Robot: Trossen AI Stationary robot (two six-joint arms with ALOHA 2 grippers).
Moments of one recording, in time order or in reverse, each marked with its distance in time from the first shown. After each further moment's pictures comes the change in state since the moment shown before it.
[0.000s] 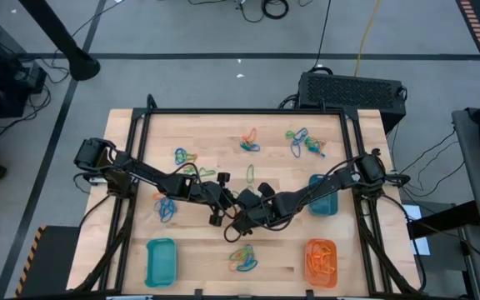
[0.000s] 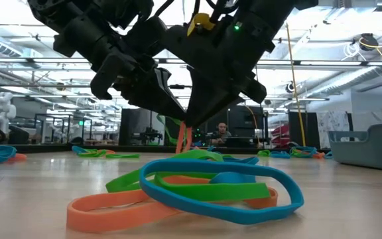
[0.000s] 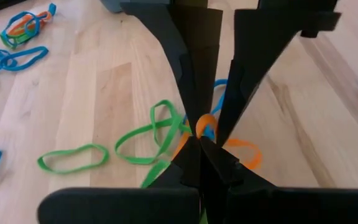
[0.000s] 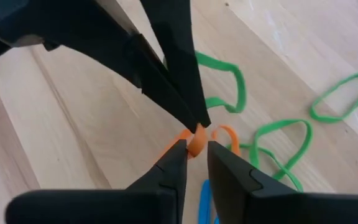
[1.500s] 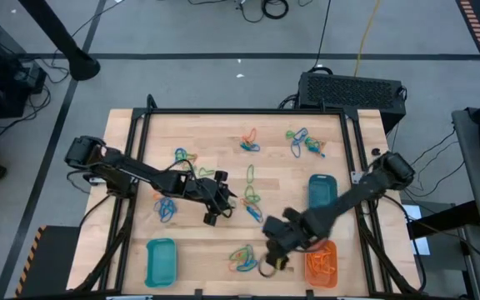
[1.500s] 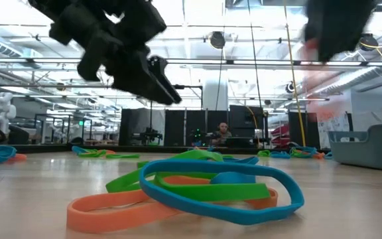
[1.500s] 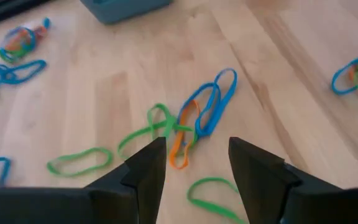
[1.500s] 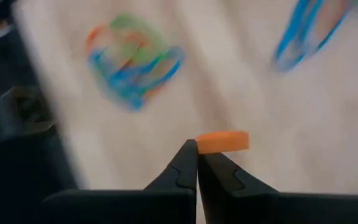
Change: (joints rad) left arm 0.008 -0.116 0.000 -0.116 0.047 0.049; right arm 0.251 -0.221 -0.001 -0.318 -0.394 0.168
